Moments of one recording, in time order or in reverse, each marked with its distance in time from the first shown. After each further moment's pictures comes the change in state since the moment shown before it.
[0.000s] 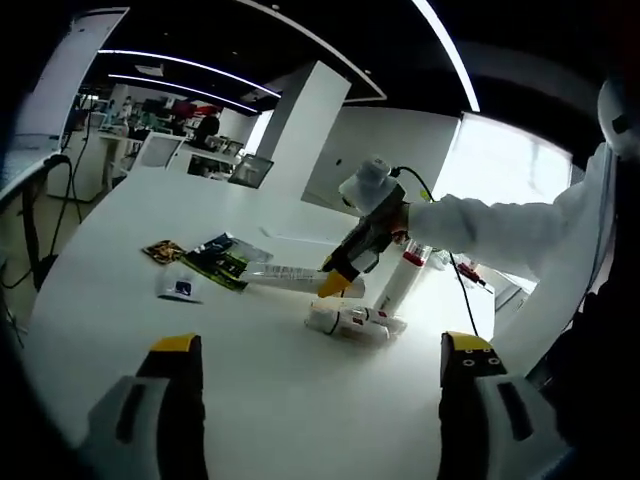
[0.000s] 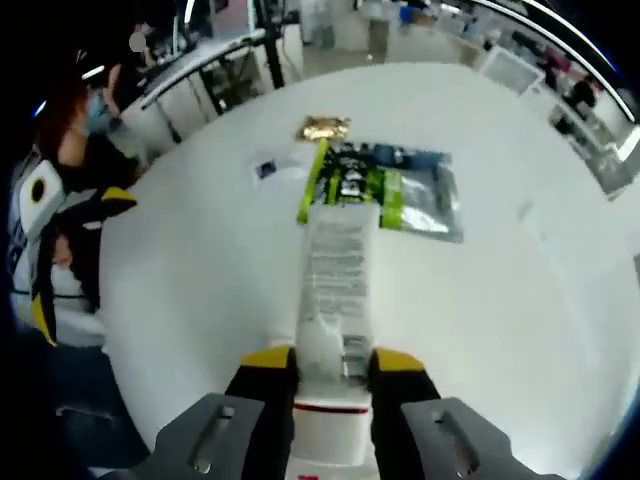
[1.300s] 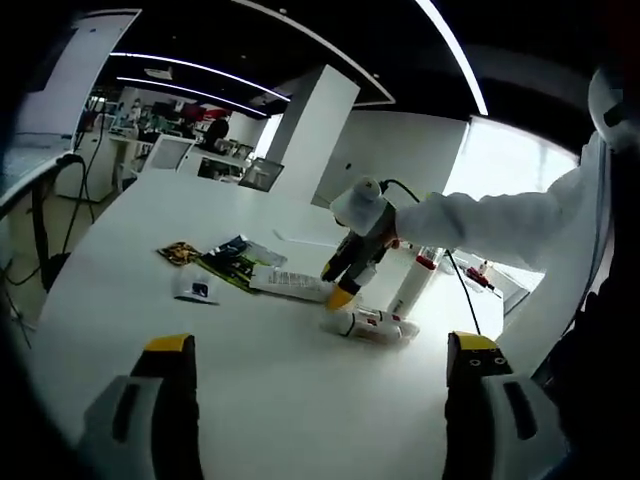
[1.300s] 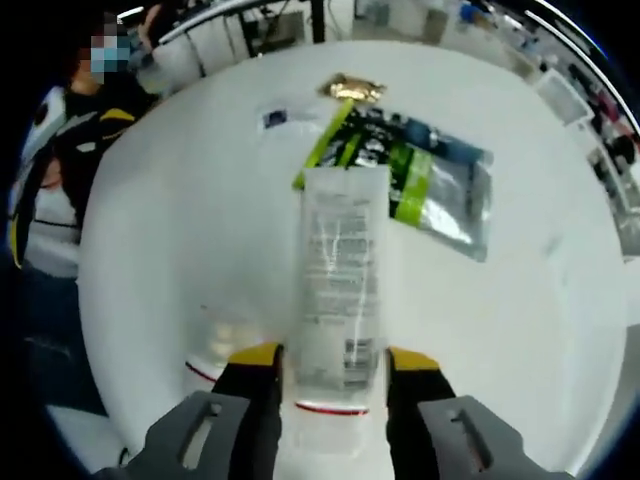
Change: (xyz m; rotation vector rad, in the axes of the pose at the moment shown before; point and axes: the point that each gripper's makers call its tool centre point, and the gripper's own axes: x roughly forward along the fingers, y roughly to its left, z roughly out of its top) left arm -0.008 0.016 0.003 -0.006 -0.018 0.049; right arm 0.033 -0.026 -0.003 -0.311 0.151 -0.019
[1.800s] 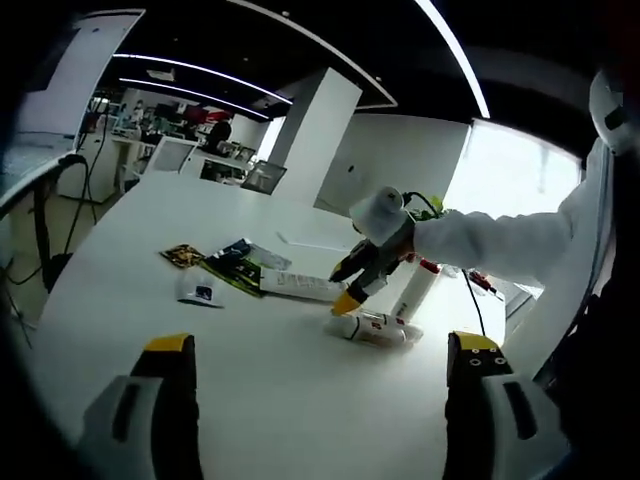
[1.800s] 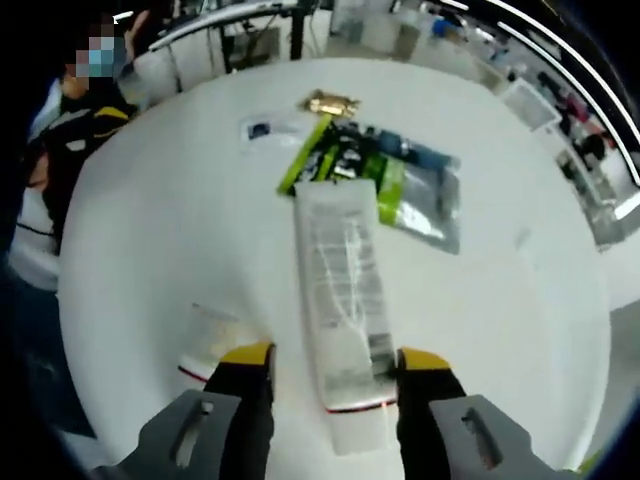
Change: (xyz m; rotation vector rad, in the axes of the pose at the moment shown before) left arm 0.001 0.006 0.001 -0.008 -0.011 0.011; right arm -0.004 -0.009 -0.003 0.059 -0.082 -0.134
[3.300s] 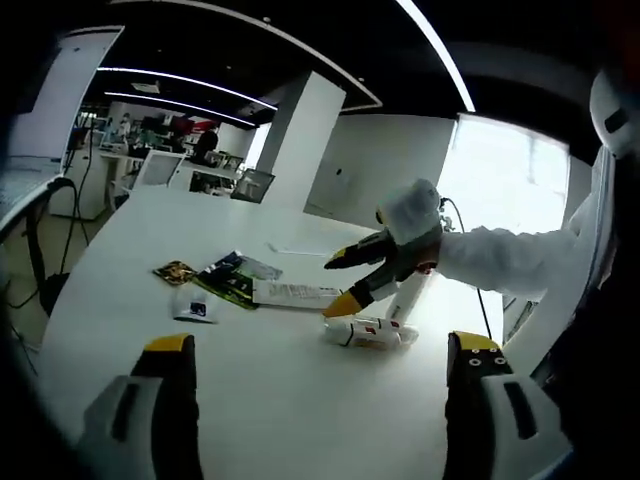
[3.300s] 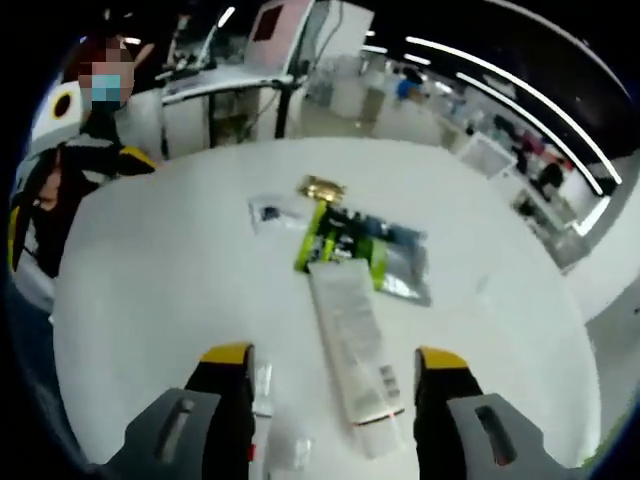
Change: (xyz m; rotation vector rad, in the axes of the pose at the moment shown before) left arm 0.001 -0.007 0.011 0.067 -0.020 -0.036; right arm -0.038 0.017 0.036 0.006 -0.290 -0.176
